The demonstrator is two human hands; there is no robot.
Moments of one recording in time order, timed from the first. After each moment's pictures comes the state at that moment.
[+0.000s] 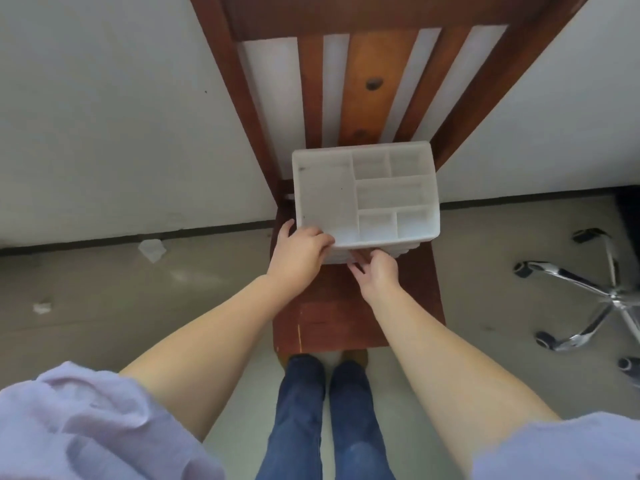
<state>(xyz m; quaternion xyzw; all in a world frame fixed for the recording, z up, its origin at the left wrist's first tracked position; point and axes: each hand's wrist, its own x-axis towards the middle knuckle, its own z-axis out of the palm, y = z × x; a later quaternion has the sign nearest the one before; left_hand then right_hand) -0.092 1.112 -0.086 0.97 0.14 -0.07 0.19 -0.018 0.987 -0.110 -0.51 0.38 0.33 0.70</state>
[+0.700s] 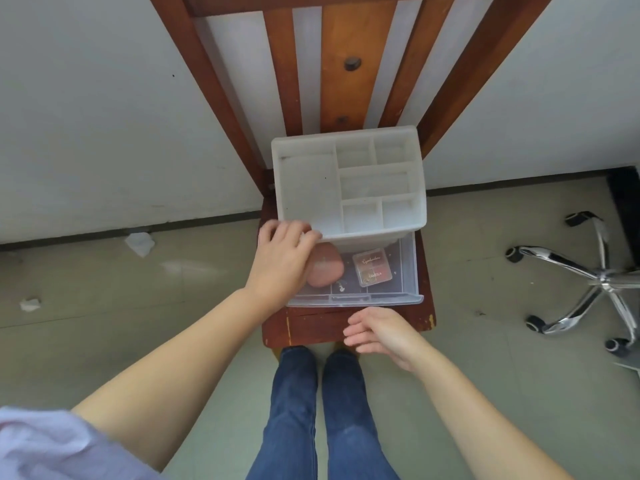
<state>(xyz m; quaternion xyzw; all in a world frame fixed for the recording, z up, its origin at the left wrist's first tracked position) -0.111 1.098 -0.091 0.99 0.07 0.09 0.10 -0.066 0.890 -0.079 -0.67 0.14 0.61 0.40</state>
